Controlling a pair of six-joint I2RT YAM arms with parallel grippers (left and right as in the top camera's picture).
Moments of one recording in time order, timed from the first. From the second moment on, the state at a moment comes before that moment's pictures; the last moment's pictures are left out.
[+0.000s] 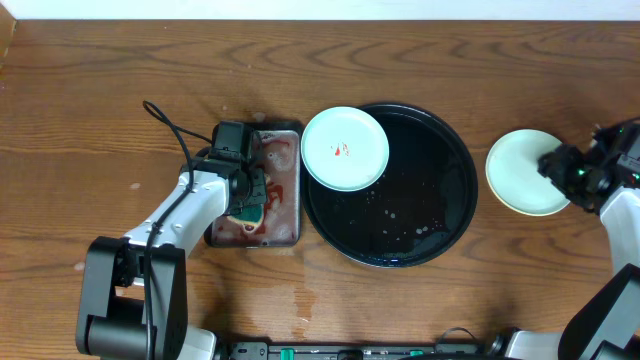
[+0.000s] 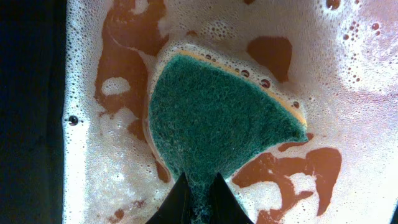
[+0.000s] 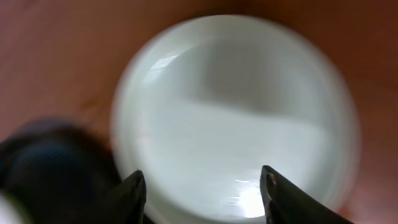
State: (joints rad) left arm -0.17 1.65 0.90 -0.56 -0.03 -0.33; right arm -0.47 1.56 0.97 -0.45 -0.32 0.29
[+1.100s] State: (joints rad) left arm -0.17 1.65 0.90 -0.56 -0.03 -0.33; right arm 0.30 1.98 1.43 -0.62 -0.22 0.00
